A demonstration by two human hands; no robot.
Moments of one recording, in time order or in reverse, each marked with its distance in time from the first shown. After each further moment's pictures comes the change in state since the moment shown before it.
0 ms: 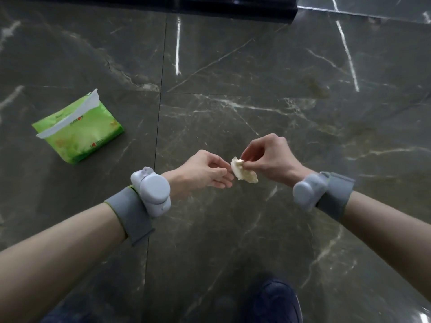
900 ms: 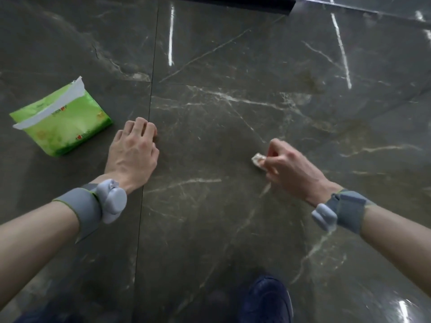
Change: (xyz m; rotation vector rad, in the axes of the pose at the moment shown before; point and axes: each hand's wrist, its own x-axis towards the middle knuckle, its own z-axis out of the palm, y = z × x) left_hand -0.009 -0.049 -0.088 1.262 0.776 0.293; right_hand -0.040 0.034 -0.023 -0.591 -0.026 -0.368
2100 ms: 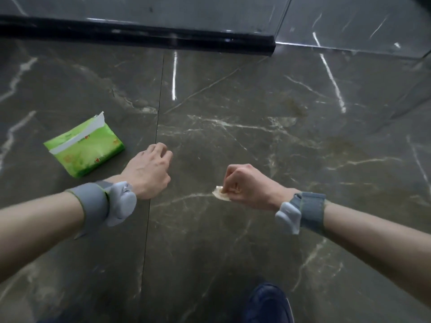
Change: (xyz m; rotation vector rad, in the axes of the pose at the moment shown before) left_hand 0.006 0.018 -0.048 0.179 -0.378 0.214; right_hand 0.023 -0.066 -0.012 0.353 -0.153 -0.010
